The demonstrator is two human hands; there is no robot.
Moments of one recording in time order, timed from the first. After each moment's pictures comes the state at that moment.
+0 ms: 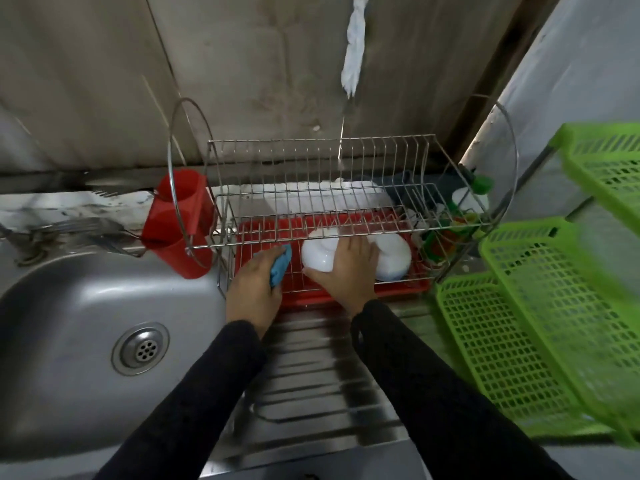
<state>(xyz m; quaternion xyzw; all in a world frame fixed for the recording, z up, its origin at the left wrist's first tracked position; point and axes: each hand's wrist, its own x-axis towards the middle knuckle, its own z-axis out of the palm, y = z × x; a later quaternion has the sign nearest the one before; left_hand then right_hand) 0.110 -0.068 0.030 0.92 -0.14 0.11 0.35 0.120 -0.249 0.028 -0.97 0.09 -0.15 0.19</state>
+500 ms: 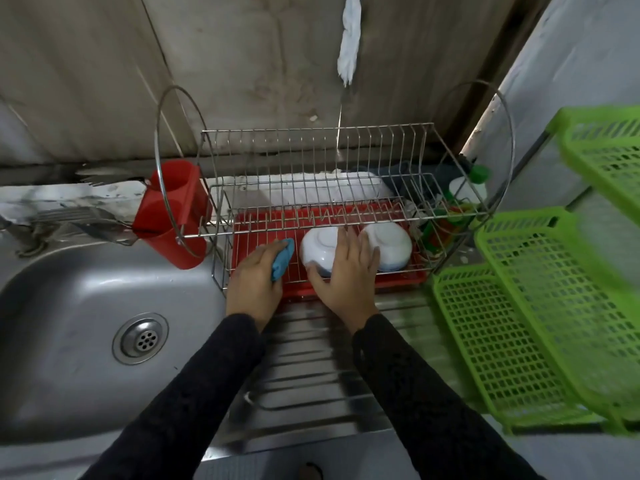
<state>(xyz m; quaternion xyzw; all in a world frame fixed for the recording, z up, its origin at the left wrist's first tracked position) 0.101 -0.078 0.033 0.93 -0.16 0.12 0.32 0.091 -0.247 0.015 -0.96 0.08 -0.14 0.21</state>
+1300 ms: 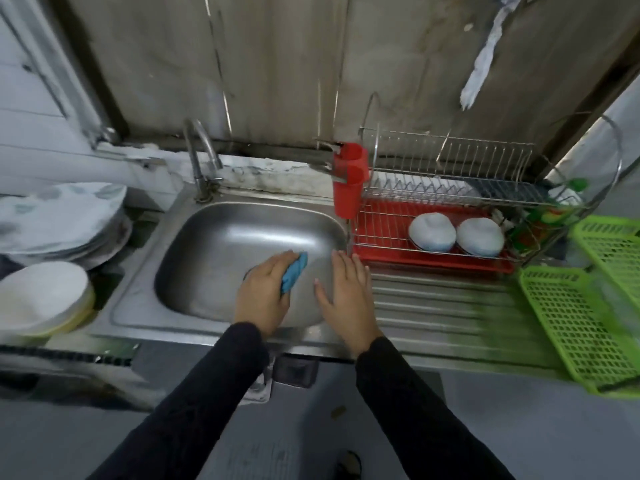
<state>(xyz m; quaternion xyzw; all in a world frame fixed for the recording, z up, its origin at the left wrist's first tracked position) -0.035 0.148 0.039 0.92 -0.13 0.18 0.32 -0.039 -0.024 0.039 -0.96 -0.05 -0.09 0.24</state>
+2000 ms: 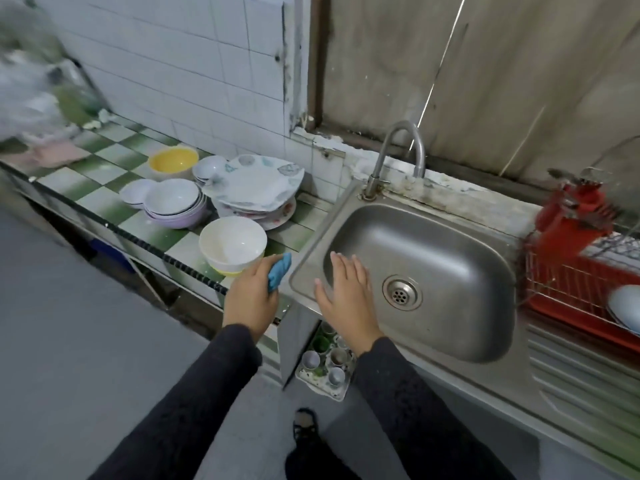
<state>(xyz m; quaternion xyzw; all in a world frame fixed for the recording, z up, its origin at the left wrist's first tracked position) -0.140 0.425 0.032 0.92 0.16 0.20 0.29 -0.063 0.258 0.029 -0.93 -0.26 -0.02 0.25</state>
